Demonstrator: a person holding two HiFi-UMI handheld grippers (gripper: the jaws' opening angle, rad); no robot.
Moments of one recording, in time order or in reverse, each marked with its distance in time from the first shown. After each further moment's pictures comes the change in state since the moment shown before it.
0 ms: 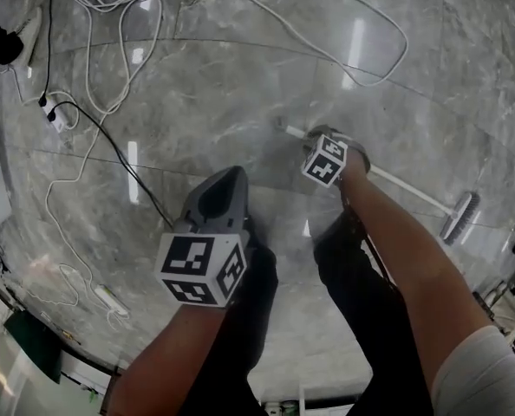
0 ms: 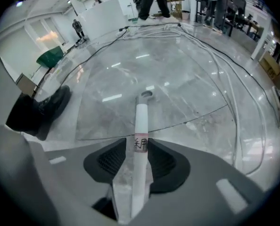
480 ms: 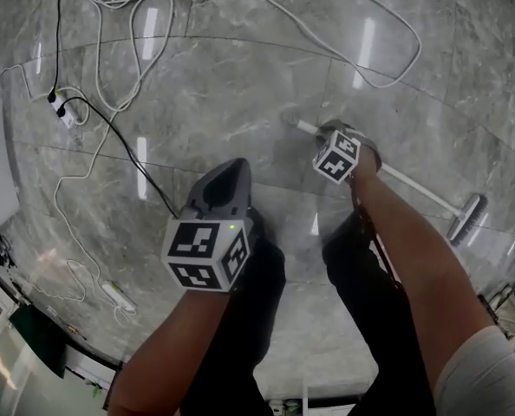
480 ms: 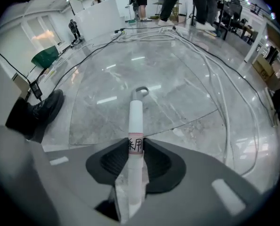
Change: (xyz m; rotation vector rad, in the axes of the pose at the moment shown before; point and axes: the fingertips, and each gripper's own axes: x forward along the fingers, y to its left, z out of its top) left arm 0.010 0.025 -0.001 0.021 0.015 0.024; right arm -0.002 -0.018 0.008 0.011 -0.014 -0.059
